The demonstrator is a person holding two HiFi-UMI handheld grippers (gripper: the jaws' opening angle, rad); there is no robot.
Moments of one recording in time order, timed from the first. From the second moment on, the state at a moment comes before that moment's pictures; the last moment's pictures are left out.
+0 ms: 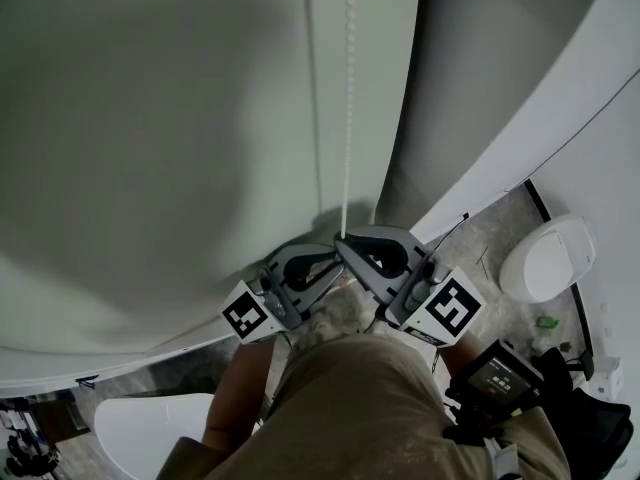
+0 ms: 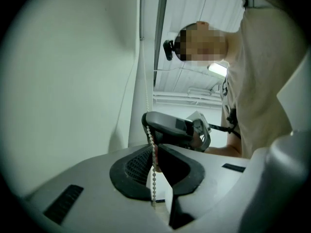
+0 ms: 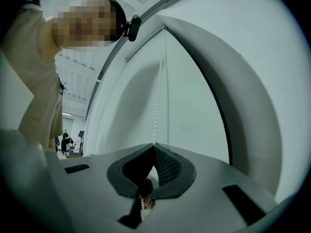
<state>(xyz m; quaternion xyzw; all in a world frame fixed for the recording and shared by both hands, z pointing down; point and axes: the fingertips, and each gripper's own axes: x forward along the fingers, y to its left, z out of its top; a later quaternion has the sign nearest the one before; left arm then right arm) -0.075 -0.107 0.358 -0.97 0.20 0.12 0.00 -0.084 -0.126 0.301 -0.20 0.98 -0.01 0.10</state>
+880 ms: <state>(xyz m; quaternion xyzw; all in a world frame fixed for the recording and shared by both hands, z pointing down) -0.087 -0.136 0.324 -0.96 0.26 0.13 0.06 -0.086 -0.119 0.360 -0.16 0.99 -0.03 0.05</state>
